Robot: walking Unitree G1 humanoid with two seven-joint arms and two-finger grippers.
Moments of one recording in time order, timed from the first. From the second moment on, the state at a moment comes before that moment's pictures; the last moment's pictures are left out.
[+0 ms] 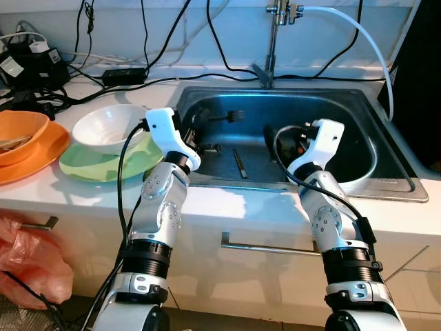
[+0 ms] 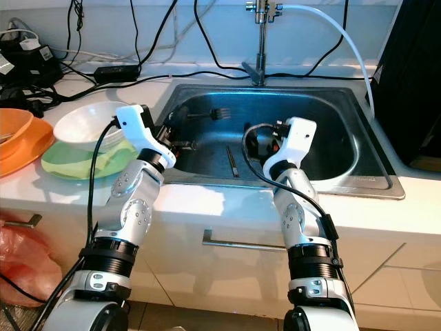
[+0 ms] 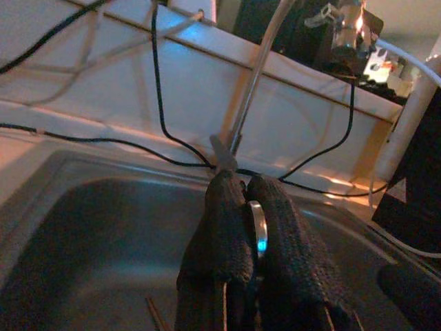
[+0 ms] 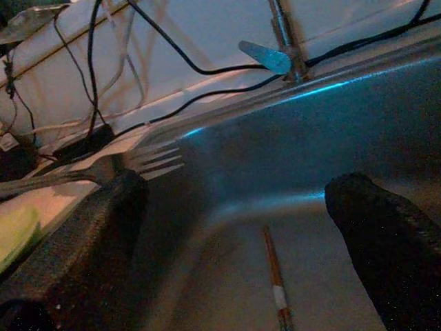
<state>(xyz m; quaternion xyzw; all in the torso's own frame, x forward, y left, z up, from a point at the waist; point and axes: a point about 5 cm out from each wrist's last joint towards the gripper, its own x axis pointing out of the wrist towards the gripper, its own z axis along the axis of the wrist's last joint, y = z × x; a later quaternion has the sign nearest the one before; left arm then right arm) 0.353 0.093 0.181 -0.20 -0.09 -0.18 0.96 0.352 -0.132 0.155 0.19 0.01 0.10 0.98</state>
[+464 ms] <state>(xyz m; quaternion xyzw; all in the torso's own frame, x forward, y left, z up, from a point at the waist) 0.349 0.095 0.171 -0.19 -0.08 -0.18 0.96 0.352 -0.136 0.156 0.19 0.01 0.09 0.98</state>
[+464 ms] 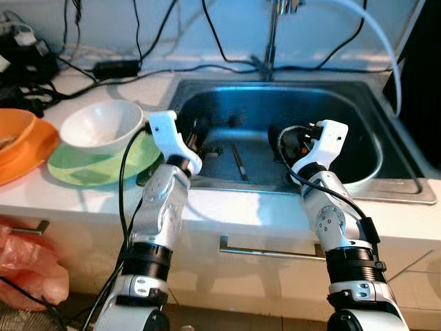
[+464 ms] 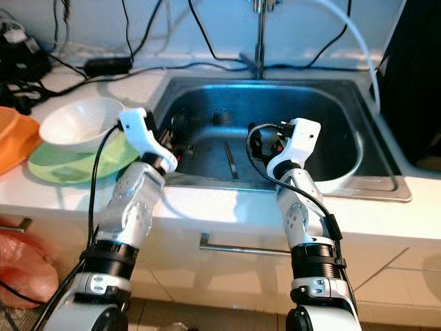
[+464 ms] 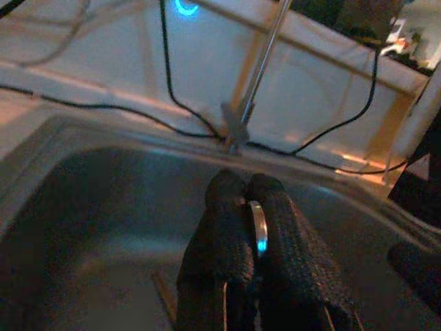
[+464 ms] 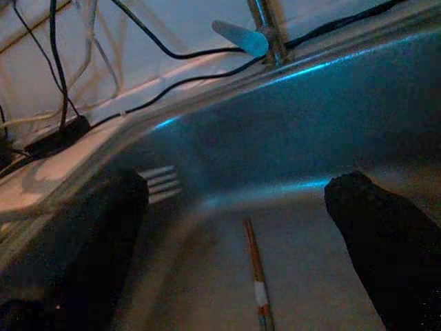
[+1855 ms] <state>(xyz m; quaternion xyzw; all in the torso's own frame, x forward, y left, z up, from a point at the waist) 0.368 0.083 0.193 -0.45 -0.02 -0.23 0.86 0.346 -0.104 0.152 0.33 0.10 0.19 0.92</state>
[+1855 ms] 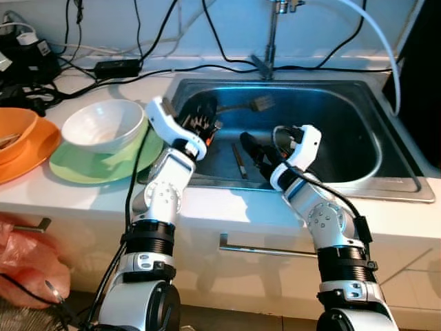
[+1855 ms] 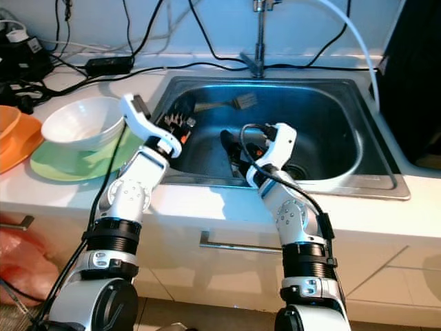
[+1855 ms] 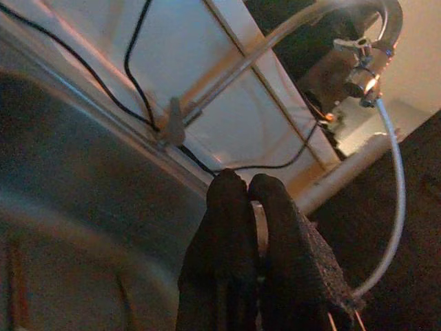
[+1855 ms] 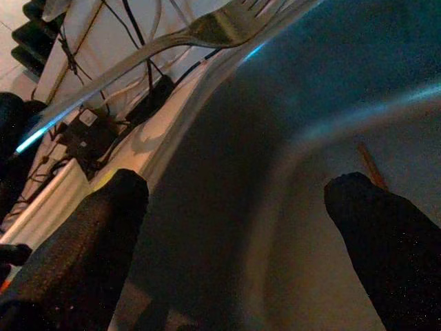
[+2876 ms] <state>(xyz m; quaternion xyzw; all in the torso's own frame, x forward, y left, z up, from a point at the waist) 0.361 0.075 0.178 -0.52 0.06 -0.27 0.81 0.361 -0.108 0.172 0.40 0.06 0.15 0.90</state>
